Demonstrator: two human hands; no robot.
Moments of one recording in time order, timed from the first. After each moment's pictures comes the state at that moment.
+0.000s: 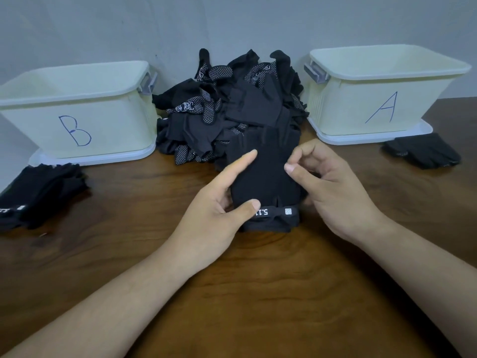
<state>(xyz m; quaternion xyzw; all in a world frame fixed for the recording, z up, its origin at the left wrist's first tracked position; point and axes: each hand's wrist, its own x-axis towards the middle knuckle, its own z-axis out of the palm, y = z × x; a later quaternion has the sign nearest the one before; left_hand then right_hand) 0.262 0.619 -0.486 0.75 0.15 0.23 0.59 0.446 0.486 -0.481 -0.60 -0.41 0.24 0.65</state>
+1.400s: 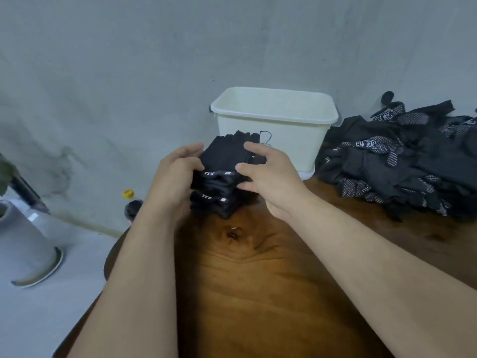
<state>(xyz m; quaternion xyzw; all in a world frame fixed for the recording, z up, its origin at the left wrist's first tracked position) 0.023 0.851 -0.438 0.48 0.44 0.45 0.61 0.186 0.797 -0.442 -0.56 -0.38 0.41 0.61</state>
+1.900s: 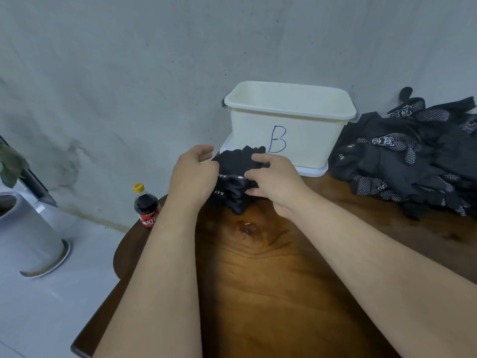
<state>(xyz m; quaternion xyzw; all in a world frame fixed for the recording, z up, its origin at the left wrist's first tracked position) 0.022 0.854 -0.445 0.60 0.54 0.39 0.44 0.179 0.820 -0.466 -0.62 -0.36 0.41 0.56</state>
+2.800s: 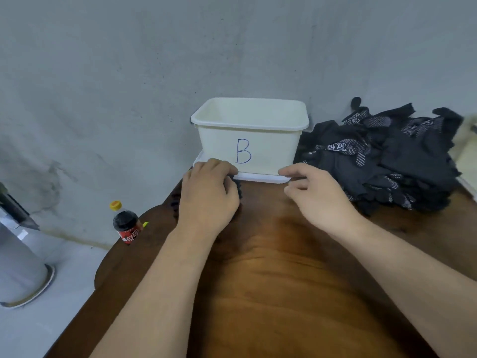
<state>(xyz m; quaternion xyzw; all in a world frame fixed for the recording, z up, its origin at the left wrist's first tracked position) 0.086 0.819 -0.462 0.82 0.43 0.37 0.09 0.292 0.715 -0.459 -0.71 -0.50 0.18 0.46</state>
